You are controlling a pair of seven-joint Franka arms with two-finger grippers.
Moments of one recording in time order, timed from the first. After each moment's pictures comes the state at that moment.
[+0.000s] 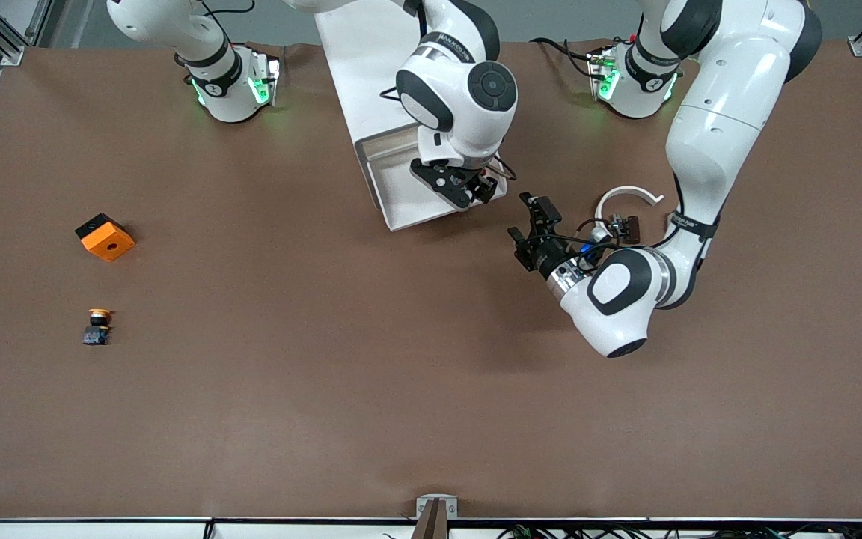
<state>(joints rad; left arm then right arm) -0.17 0.84 -0.22 -1.41 -0.65 1.29 -1.88 1.02 0.64 -0.06 -1.31 0.09 1.78 1.60</state>
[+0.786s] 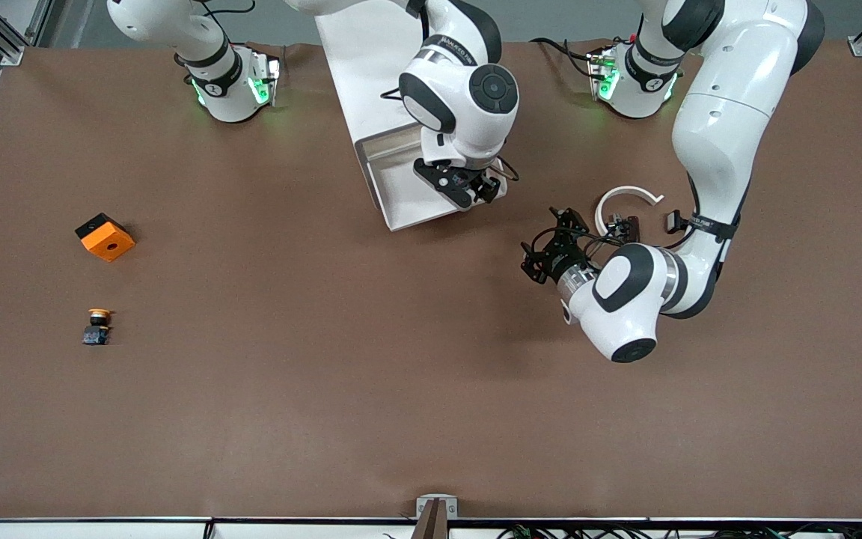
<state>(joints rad) -0.17 0.82 -0.22 -1.35 -0.42 1.36 -1.35 1.02 0.66 -0.06 -1.31 0.11 1.80 1.62</state>
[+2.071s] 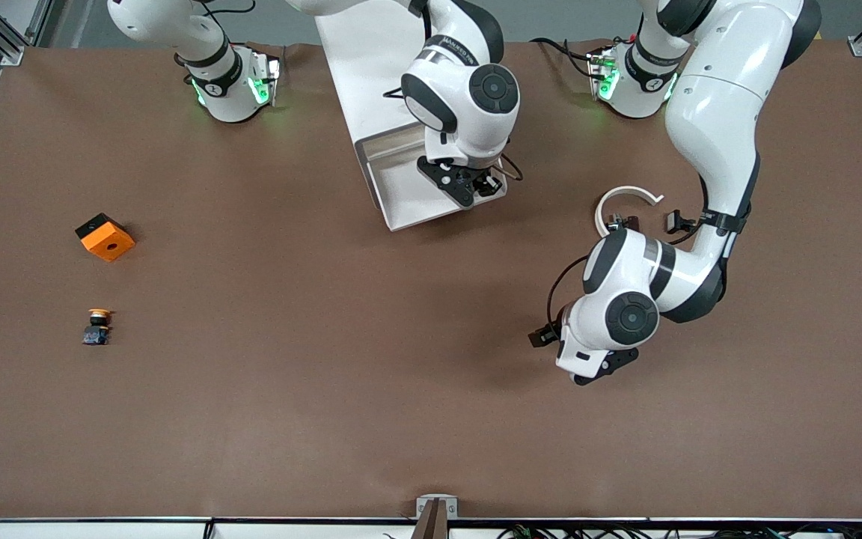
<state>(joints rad) -0.22 0.78 -0.22 -1.35 0.11 1.97 -0.84 1.02 0.66 -0.07 -1.29 0.16 1.83 1.66</state>
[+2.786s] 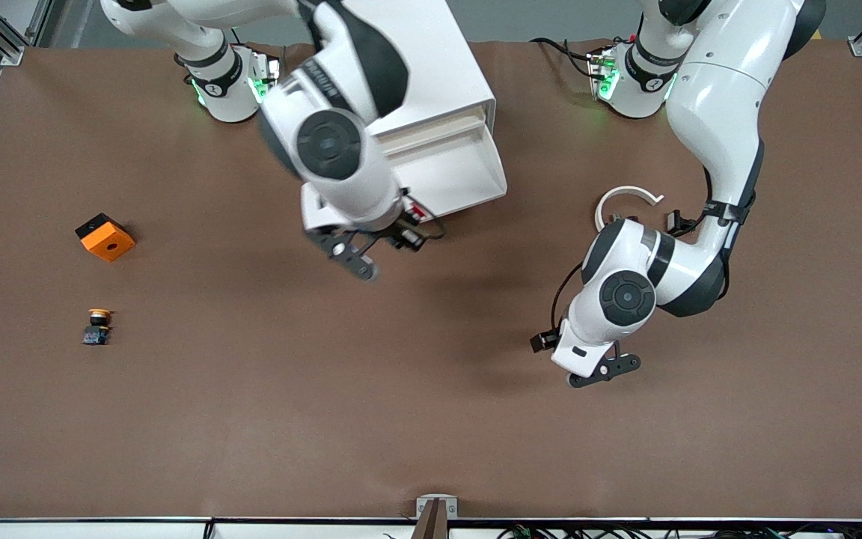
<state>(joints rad) -0.22 0.74 -0.22 -1.39 0.13 2.09 -0.73 0.65 0.58 -0.09 -1.12 0.23 1.63 1.17</state>
